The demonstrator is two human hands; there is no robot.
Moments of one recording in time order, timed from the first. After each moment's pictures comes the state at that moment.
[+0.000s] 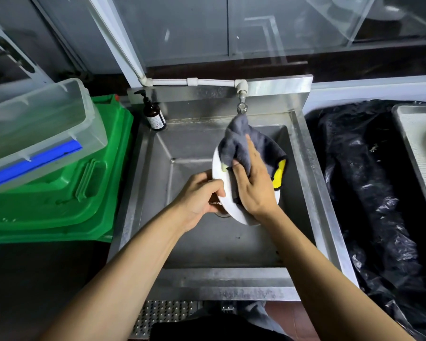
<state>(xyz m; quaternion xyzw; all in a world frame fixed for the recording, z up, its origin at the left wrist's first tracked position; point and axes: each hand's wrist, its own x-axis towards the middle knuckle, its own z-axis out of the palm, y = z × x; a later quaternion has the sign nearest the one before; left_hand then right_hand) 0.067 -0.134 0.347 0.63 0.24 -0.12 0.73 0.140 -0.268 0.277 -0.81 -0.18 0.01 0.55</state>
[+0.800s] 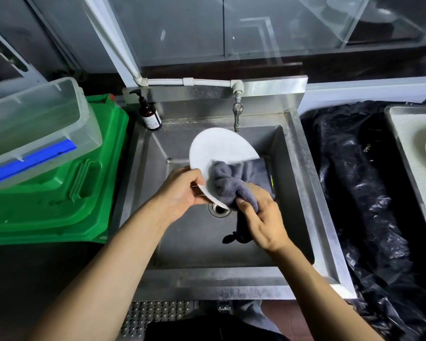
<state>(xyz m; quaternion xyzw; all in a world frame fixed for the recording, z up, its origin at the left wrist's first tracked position) 0.078 -0.110 0.344 0.58 0.30 -0.09 0.75 0.091 -0.314 0.265 -0.80 -0.26 -0.01 0.54</state>
